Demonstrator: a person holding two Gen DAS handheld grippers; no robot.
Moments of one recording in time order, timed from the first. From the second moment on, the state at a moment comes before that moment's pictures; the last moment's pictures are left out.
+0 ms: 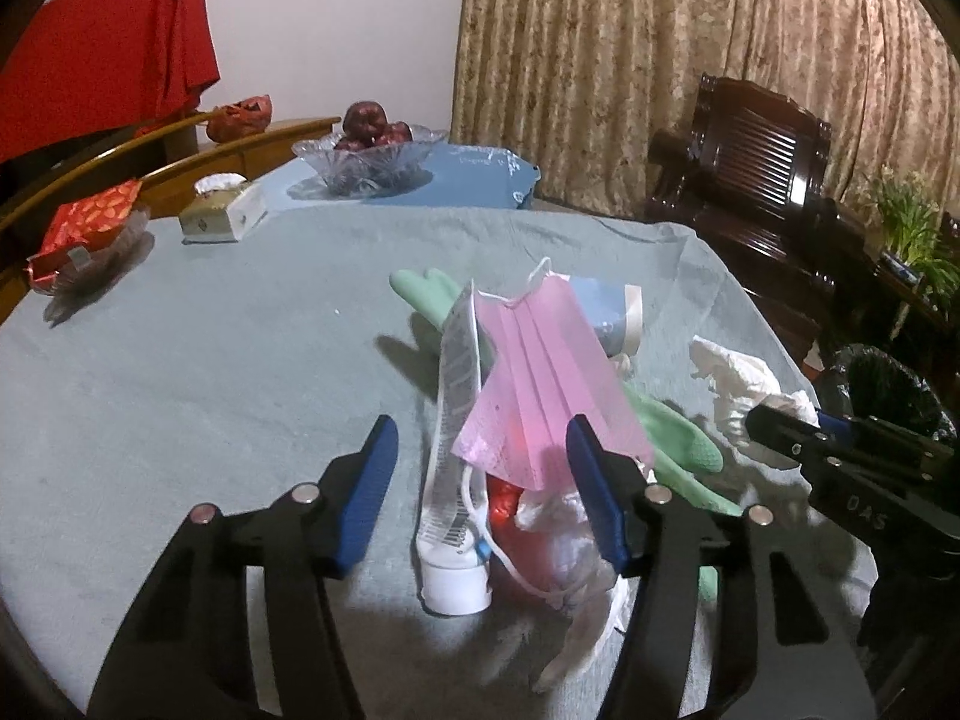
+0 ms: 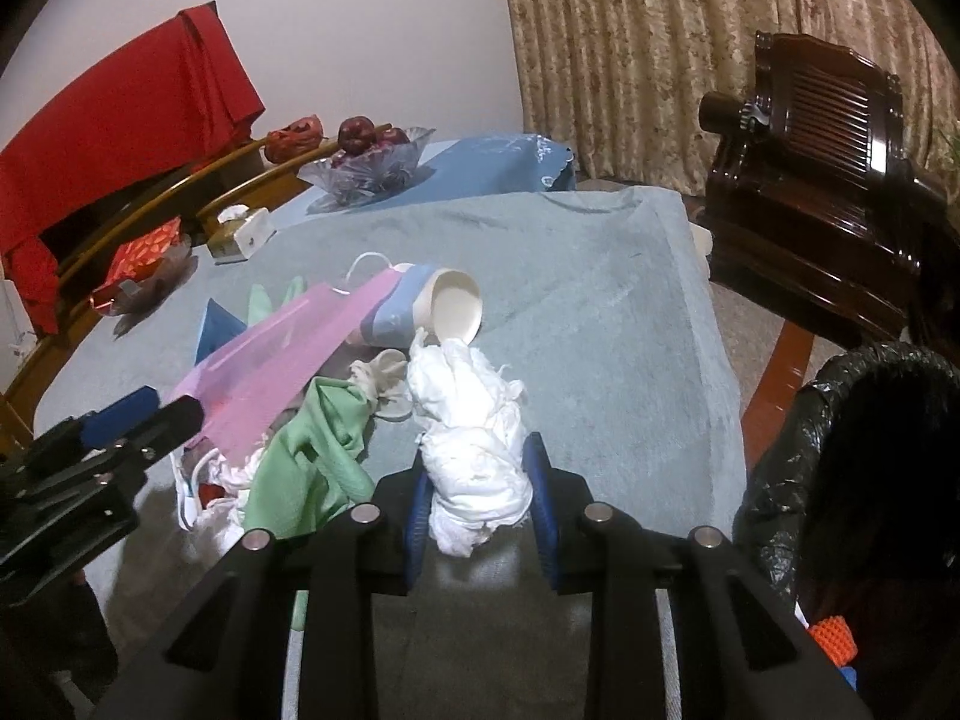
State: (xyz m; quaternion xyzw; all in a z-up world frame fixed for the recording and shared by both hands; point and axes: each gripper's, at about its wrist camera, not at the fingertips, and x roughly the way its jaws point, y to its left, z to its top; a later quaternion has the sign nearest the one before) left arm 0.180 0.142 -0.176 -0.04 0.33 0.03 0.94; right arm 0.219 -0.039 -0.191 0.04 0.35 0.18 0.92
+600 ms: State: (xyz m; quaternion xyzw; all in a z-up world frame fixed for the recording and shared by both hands) left arm 0.177 0.133 -0.161 -0.03 0.31 0.01 0.95; right arm 0.210 -0.044 -0.177 0.03 0.33 0.18 0.92
